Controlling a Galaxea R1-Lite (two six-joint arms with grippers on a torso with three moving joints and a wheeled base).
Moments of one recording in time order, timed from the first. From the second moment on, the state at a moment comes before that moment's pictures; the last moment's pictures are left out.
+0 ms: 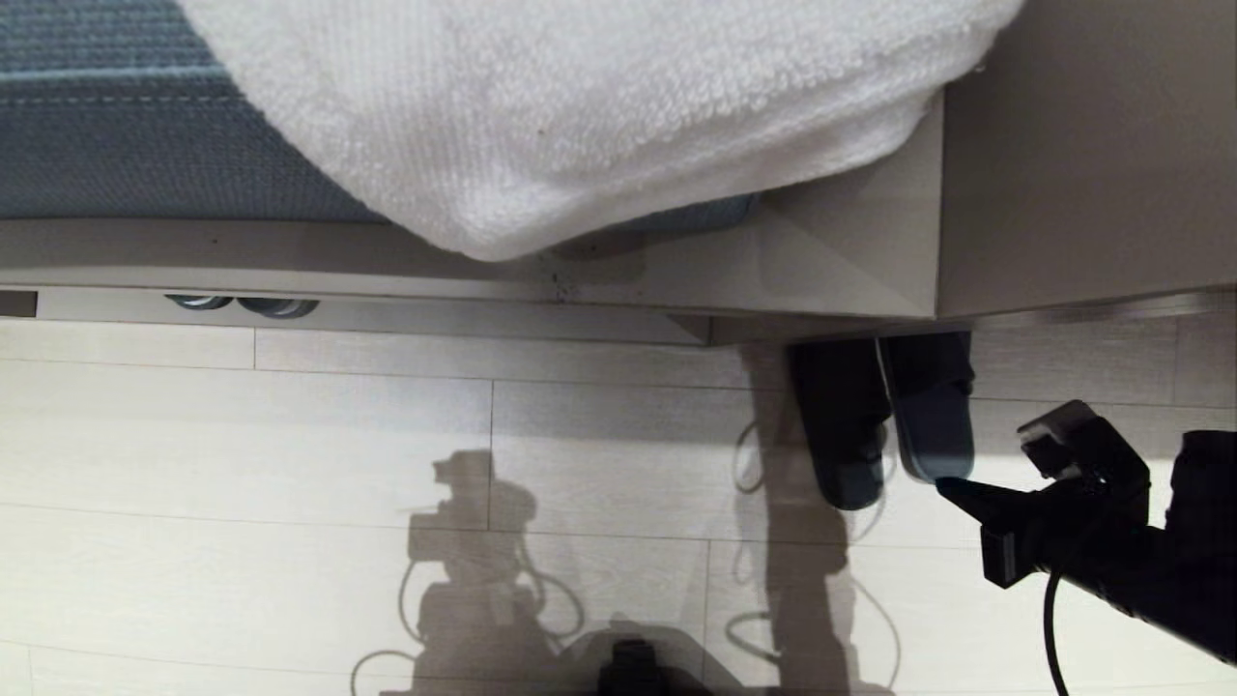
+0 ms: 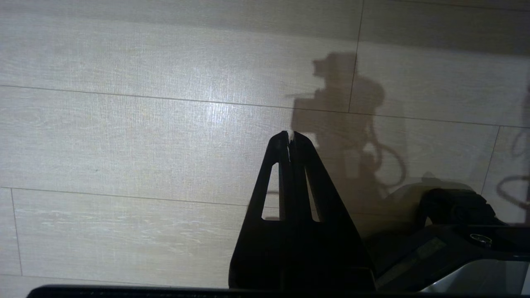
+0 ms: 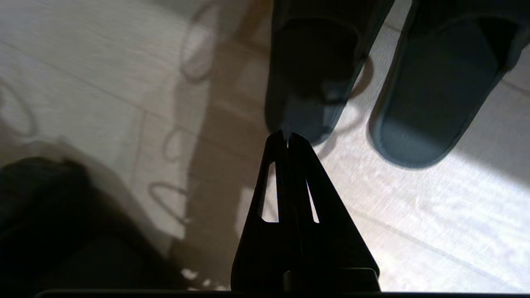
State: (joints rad) left arm 0.00 0.00 0.00 0.00 0.01 -0.06; right arm 0.03 1.60 -0.25 -1.02 0.22 -0.28
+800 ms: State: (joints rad) left arm 0.00 0.00 0.00 0.00 0.01 -0.06; right arm -0.03 2.00 -0.29 -1.51 0.12 -0.39
